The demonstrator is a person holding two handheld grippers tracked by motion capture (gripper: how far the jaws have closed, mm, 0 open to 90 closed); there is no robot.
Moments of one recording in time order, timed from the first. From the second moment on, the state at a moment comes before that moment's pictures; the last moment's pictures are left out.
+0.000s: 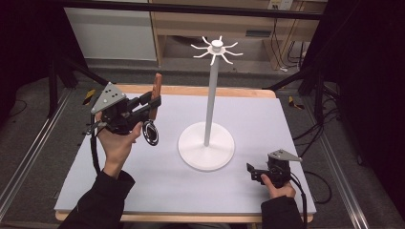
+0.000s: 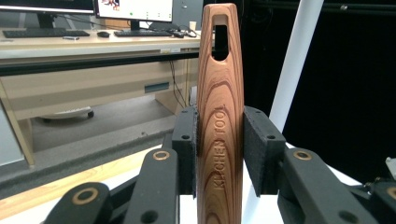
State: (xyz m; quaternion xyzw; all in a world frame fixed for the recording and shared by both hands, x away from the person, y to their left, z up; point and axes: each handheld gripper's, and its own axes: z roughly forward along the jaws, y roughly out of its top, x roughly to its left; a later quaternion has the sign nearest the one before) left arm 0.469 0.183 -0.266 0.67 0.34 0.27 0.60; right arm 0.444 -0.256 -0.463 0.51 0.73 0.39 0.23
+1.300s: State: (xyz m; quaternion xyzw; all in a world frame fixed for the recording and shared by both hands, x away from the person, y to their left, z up) left arm 0.461 0.145 -0.210 0.68 0.28 0.28 0.62; right arm 0.444 -0.257 -0.464 0.51 0.73 0.40 0.23
